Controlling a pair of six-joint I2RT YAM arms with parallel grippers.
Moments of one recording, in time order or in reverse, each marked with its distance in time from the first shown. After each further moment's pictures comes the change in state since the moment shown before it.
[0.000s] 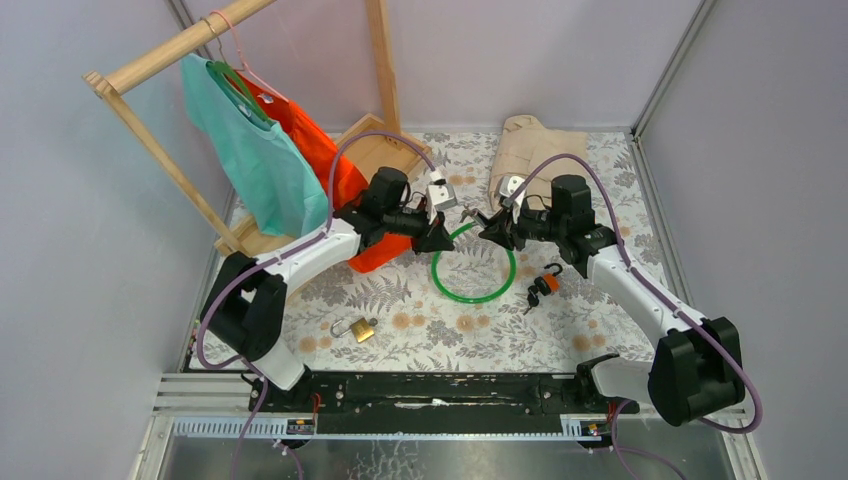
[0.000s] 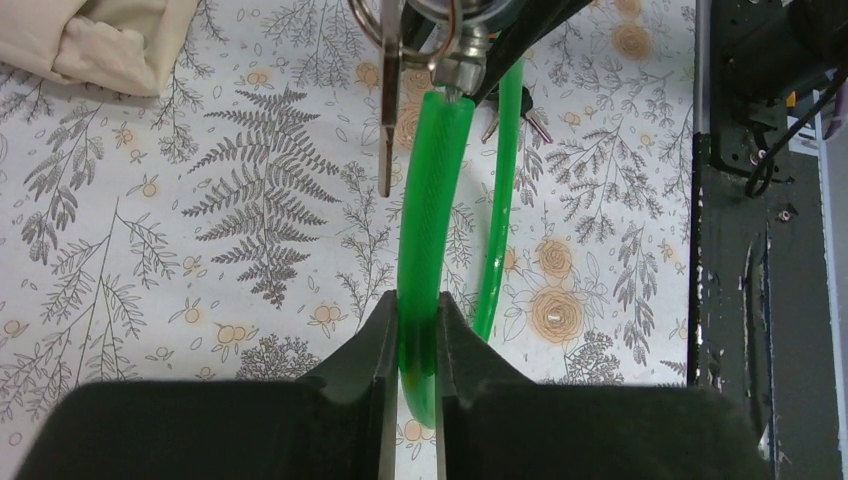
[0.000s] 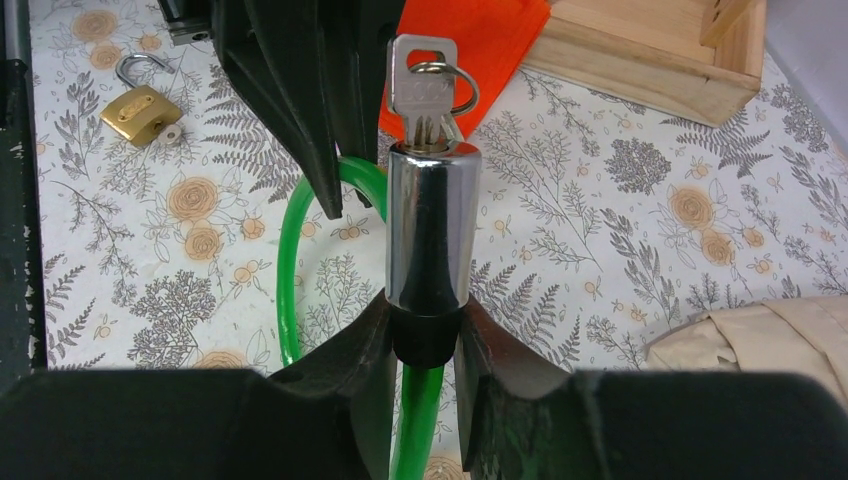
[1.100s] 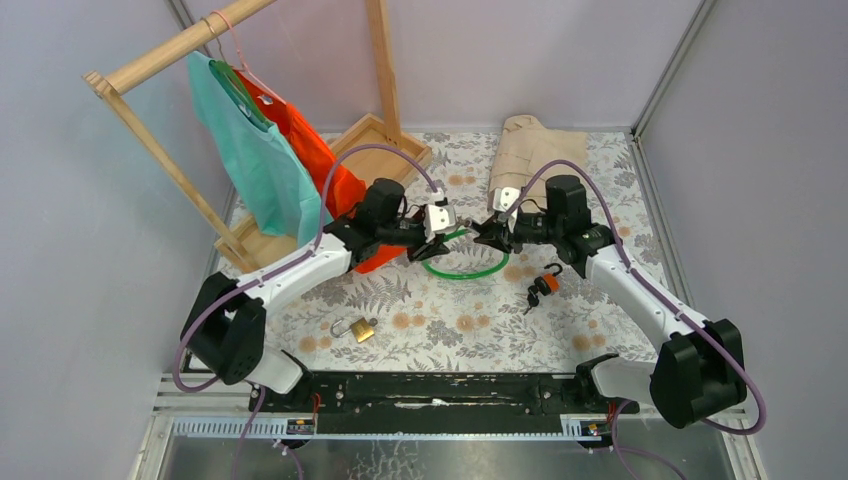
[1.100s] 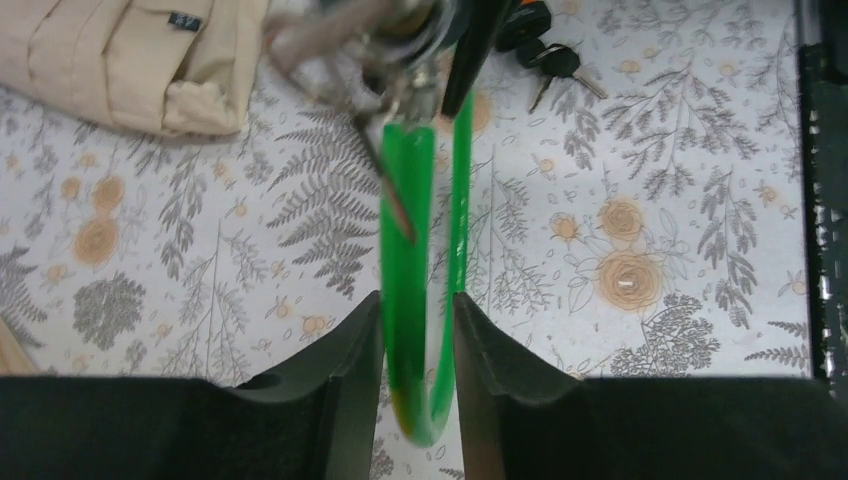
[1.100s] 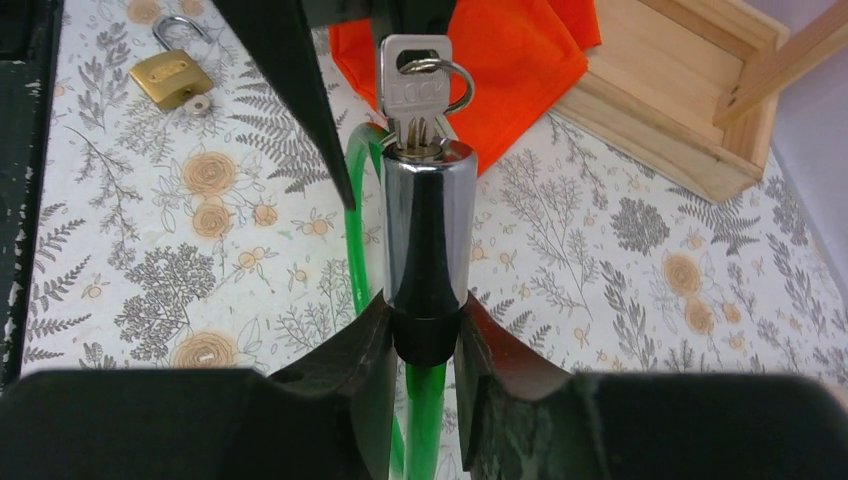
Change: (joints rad) left arm -0.052 -0.132 -0.090 -0.010 -0.166 0.261; right arm 0.027 -0.008 0.028 -0.087 -0.054 -0.194
